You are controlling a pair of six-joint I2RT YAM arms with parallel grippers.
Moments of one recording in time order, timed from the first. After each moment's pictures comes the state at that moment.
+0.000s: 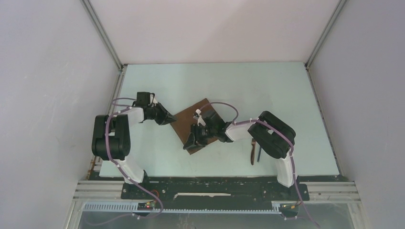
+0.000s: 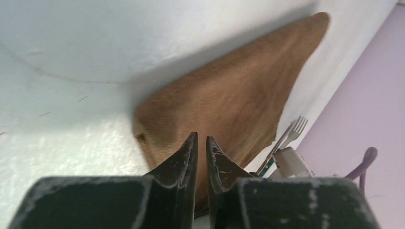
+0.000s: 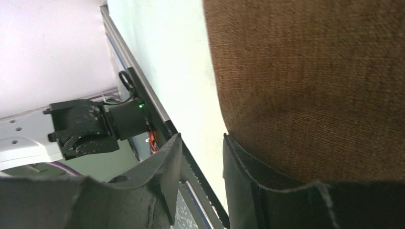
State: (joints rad) left arm 0.01 1.71 0.90 -0.20 0.56 -0.77; right arm 0.86 2.02 1.04 0.33 -0.63 0.97
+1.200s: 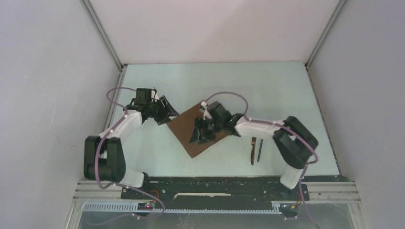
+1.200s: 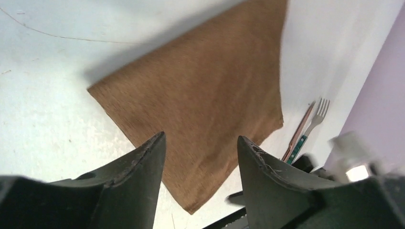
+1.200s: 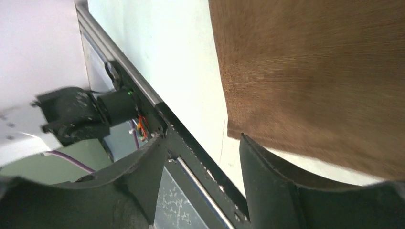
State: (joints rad) left arm -0.07 1.50 0.90 -0.37 0.42 -0.65; right arm 0.86 1.82 1.05 -0.01 -0.53 0.82
